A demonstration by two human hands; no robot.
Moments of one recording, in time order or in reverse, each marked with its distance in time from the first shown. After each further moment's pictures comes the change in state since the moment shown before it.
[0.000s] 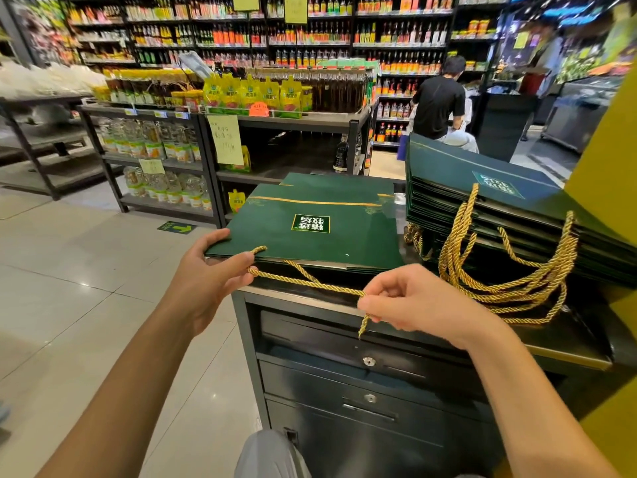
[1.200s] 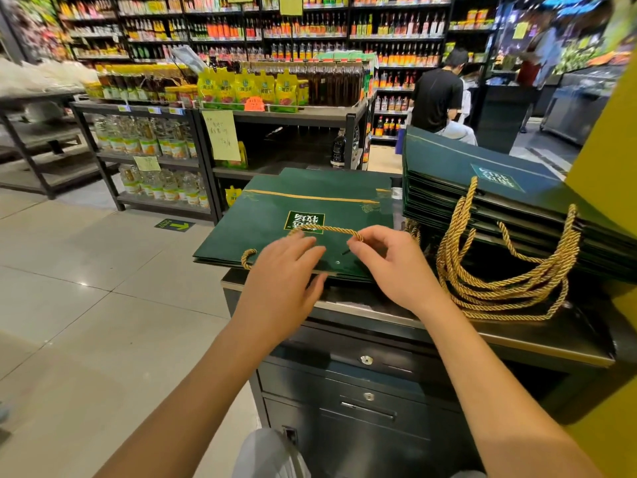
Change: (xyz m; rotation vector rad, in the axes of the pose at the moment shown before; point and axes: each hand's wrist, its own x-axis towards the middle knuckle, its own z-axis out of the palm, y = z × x) left_hand -0.006 -0.041 0.072 1.380 -0.165 1.007; right_hand 0.064 0.023 0.007 -0.092 0.518 -0.270
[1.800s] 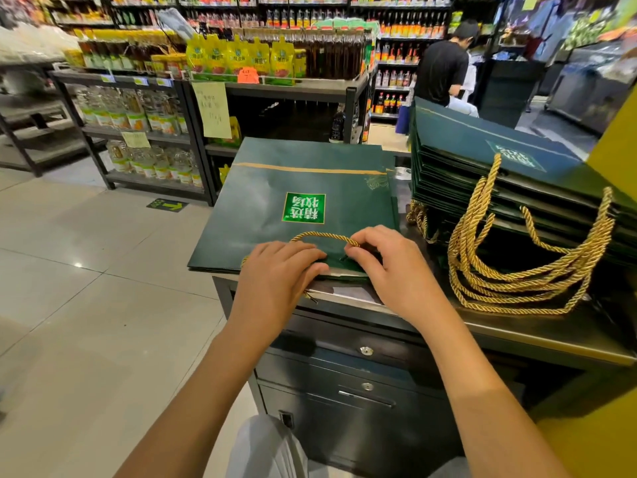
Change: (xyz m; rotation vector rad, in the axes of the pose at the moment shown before) left_hand -0.009 -0.015 0.037 -0.083 0.126 -0.004; right_hand -0.008 0.018 0.014 -0.302 -0.060 -0.115
